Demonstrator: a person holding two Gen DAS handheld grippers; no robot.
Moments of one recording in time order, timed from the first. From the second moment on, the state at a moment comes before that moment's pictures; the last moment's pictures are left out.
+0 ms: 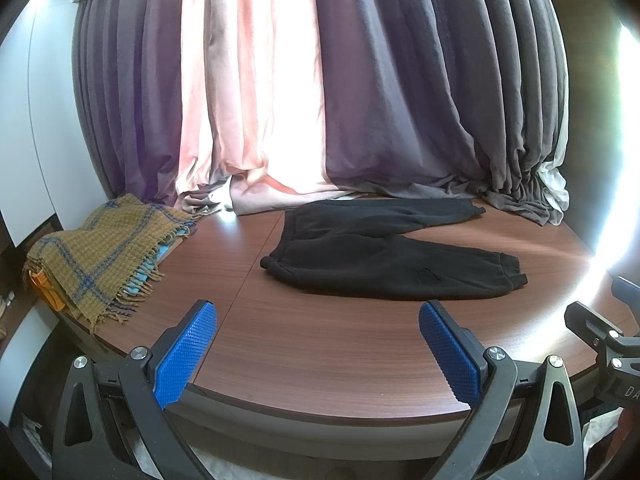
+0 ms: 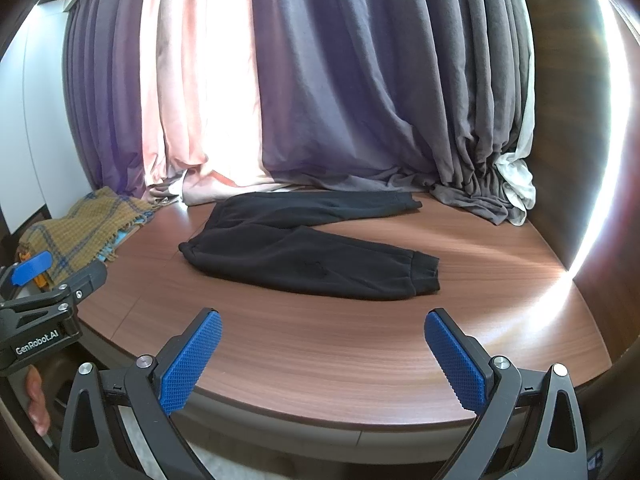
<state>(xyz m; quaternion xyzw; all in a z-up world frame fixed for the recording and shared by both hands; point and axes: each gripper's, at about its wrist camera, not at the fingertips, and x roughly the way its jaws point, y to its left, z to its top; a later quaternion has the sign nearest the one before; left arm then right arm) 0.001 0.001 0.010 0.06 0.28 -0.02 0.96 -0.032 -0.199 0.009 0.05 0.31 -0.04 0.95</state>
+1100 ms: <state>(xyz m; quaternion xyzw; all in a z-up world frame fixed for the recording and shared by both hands) -0.002 0.006 0.009 0.06 0.28 -0.02 0.96 -0.031 -0.199 0.010 0.05 0.31 -0.04 0.95</state>
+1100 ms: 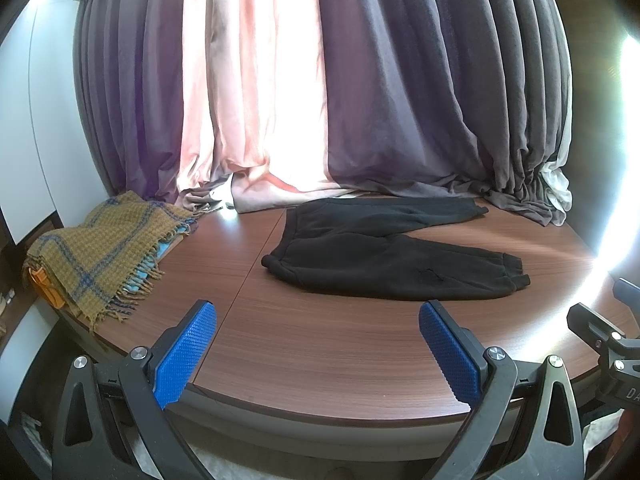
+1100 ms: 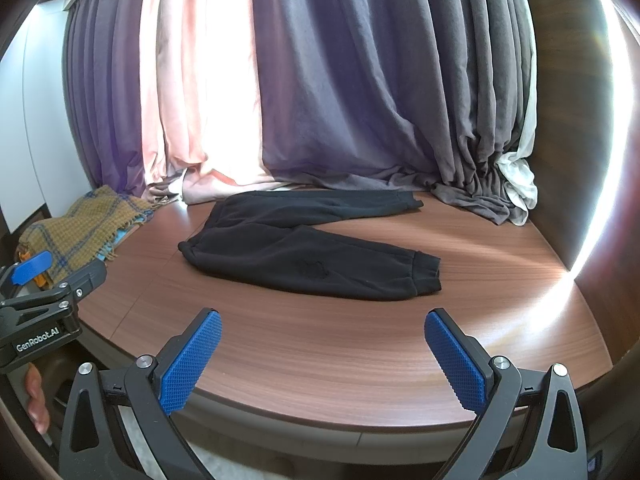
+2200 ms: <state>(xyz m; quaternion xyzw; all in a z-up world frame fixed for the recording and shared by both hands) 0.065 0.037 -0.003 0.08 0.29 -0.04 0.95 0.029 -0.168 -0.004 0.05 0.33 -0.02 0.94</state>
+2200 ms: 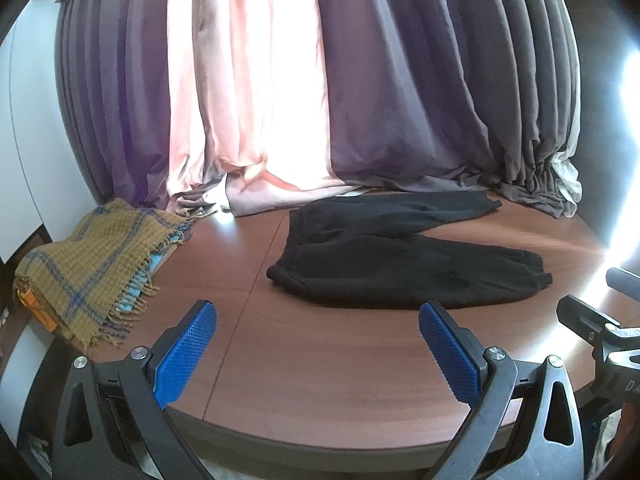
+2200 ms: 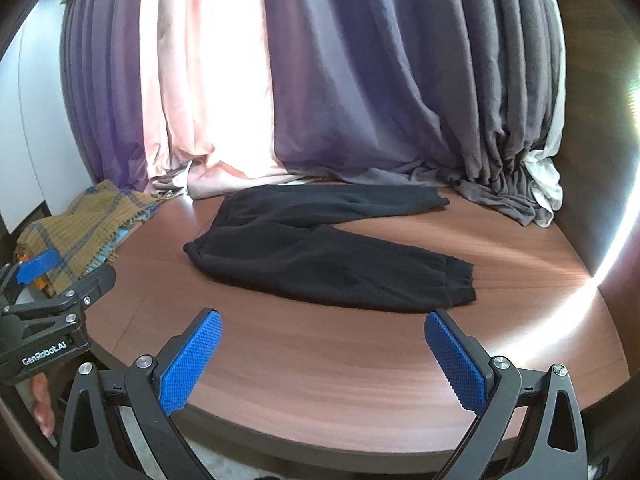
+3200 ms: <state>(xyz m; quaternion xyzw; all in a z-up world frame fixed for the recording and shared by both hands) 0.226 0.100 -0.083 0.12 0.36 -0.11 0.92 0.172 -0.088 -0.080 0.05 0.42 -0.10 0.90</state>
